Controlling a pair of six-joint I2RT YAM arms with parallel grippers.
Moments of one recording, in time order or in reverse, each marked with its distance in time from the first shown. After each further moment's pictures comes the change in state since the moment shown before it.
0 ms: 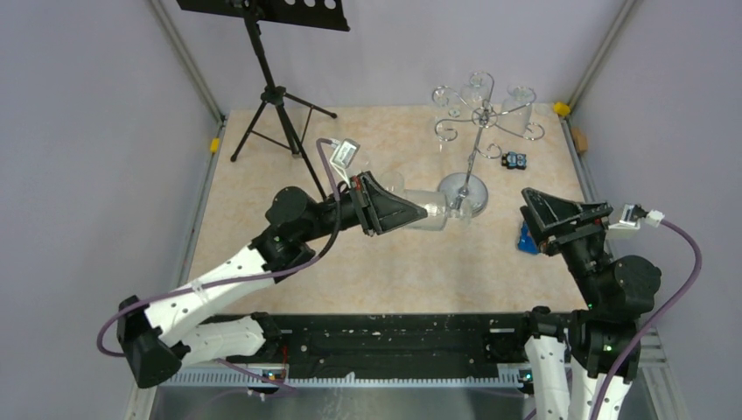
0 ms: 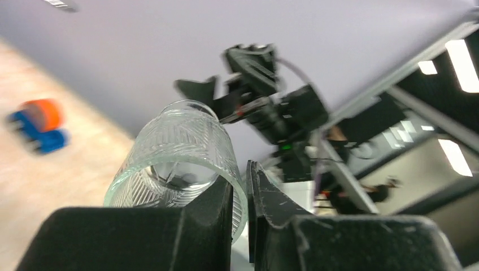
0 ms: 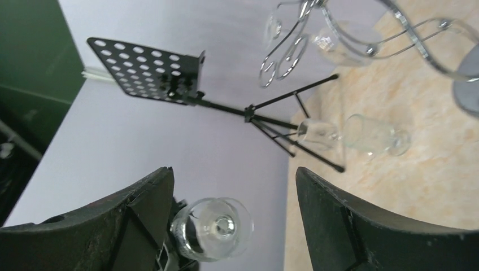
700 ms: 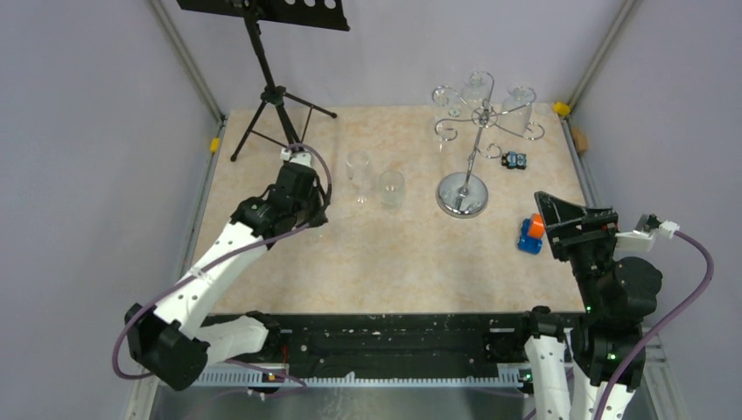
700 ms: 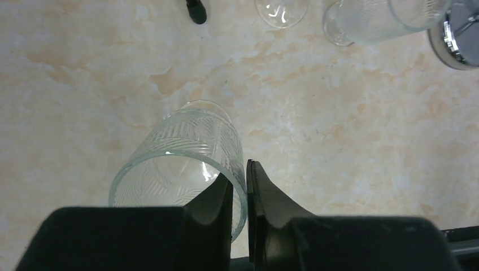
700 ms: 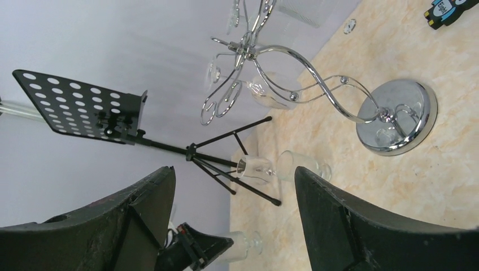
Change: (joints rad) left arm 0.374 0.004 0.150 -1.339 -0.666 0.608; right arm 0.000 -0.010 0.060 -0.190 0.249 -0.236
